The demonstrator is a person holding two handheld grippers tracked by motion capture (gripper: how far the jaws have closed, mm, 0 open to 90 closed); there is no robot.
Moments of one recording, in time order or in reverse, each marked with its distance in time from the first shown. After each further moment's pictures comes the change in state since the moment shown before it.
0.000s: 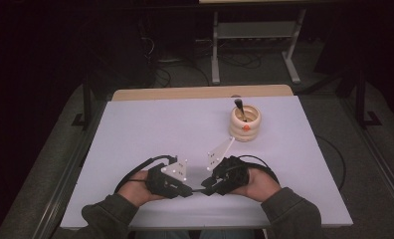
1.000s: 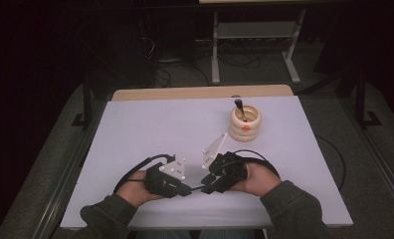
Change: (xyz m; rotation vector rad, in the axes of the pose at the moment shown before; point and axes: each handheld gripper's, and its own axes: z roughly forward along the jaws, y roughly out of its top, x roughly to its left) left arm -0.001 -0.003 -0.005 -0.014 0.015 -0.041; right arm 0.000 0.017 -0.009 0.061 0.017 -0.010
